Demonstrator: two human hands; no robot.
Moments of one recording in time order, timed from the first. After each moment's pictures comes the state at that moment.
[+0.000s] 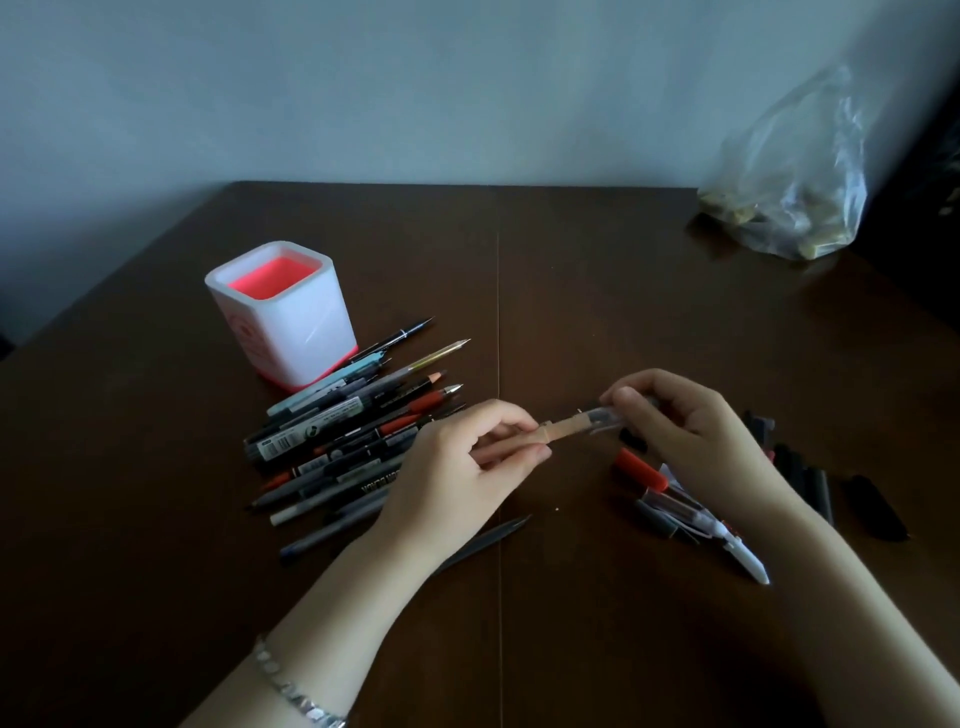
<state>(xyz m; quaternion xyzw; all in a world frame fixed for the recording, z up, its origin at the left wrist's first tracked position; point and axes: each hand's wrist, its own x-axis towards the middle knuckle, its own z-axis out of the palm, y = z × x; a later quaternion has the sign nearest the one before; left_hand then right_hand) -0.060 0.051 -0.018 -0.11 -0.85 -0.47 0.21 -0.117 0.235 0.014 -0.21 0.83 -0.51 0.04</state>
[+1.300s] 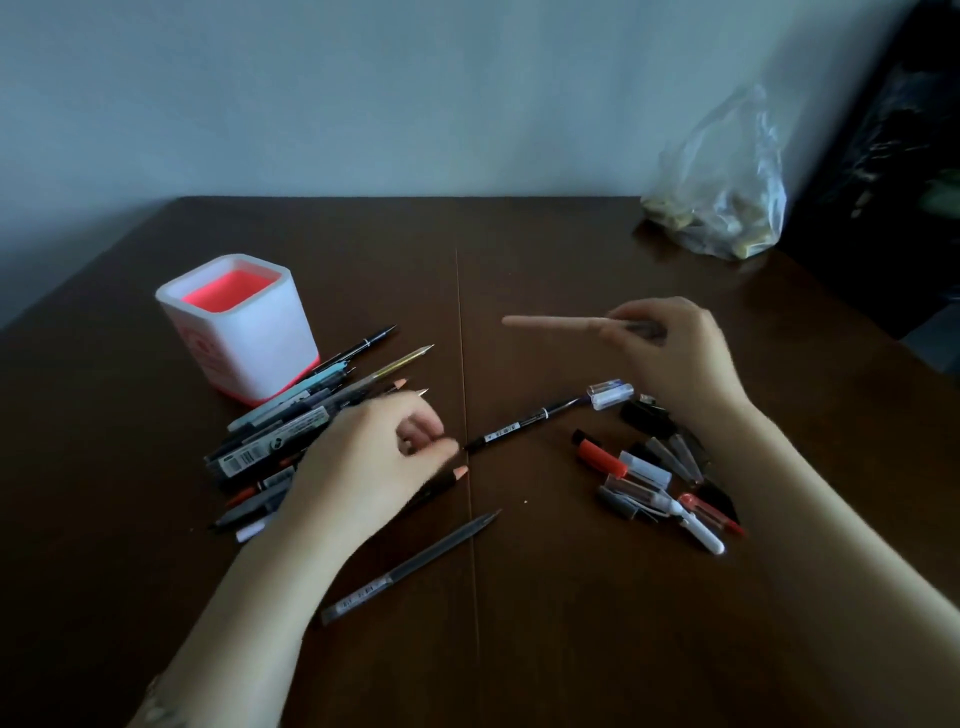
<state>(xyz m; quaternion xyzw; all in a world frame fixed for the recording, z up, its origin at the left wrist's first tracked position) -0.051 0.025 0.010 0.04 -0.94 -0.32 0.11 -0.174 0.249 0.019 -0.10 0.90 -0.38 -0.18</state>
